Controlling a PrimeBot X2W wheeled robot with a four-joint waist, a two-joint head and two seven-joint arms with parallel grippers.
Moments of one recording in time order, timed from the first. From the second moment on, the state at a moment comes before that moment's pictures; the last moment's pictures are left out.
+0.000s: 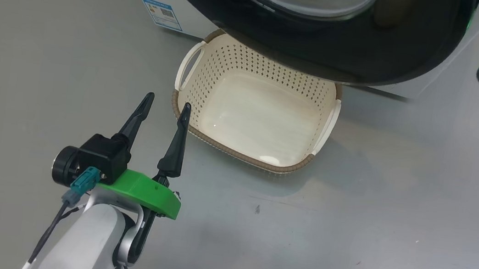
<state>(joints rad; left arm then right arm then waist) -0.35 0.03 -0.43 0.24 -0.46 0.07 -0.25 -1.07 -0.24 0.05 0.74 1.60 0.00 0.76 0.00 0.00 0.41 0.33</state>
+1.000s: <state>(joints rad) -0.26 0.03 -0.40 0.31 -0.45 0.07 -0.25 -0.82 -0.10 0.12 0.82 1.65 0.09 0.87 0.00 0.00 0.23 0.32</state>
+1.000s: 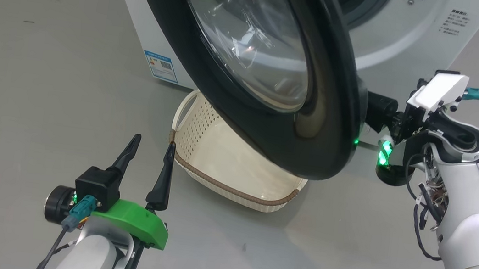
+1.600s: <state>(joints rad) -0.19 0.03 -0.38 0.35 -0.44 0.07 -0.25 -0.67 -0.07 0.18 0.79 1.68 0.11 0.90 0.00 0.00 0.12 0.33</state>
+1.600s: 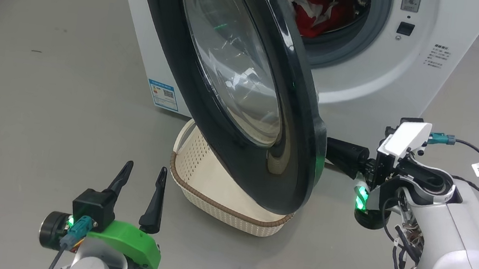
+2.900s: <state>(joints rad) -0.14 0.04 -0.37 0.37 -0.42 0.06 -0.25 -0.47 -0.06 0.54 0.54 1.93 0.12 0.70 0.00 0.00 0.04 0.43</state>
